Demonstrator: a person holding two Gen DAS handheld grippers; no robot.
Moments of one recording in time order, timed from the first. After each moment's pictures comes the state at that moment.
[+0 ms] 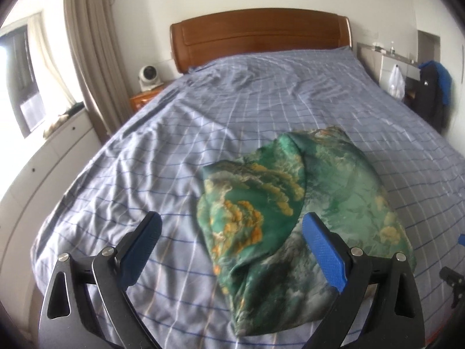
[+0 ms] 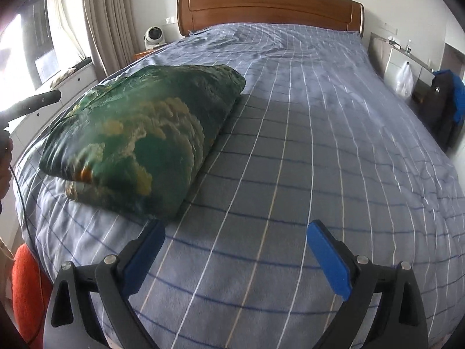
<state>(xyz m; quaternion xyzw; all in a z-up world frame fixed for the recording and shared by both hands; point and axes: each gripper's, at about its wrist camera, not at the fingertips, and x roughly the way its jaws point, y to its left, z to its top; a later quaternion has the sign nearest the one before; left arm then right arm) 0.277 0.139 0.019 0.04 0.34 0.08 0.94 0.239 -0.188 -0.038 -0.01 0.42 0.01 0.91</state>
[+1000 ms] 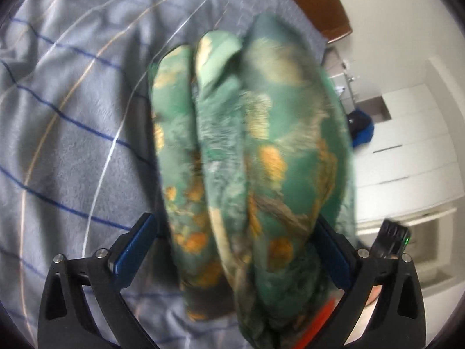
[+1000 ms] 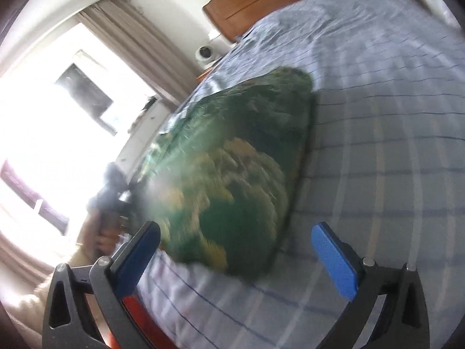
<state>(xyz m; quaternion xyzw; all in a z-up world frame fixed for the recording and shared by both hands) 0.359 0.271 -0.142 -0.36 0.53 -0.18 0.75 0.330 -0.208 -0.048 0.22 0.42 0.23 0.85</state>
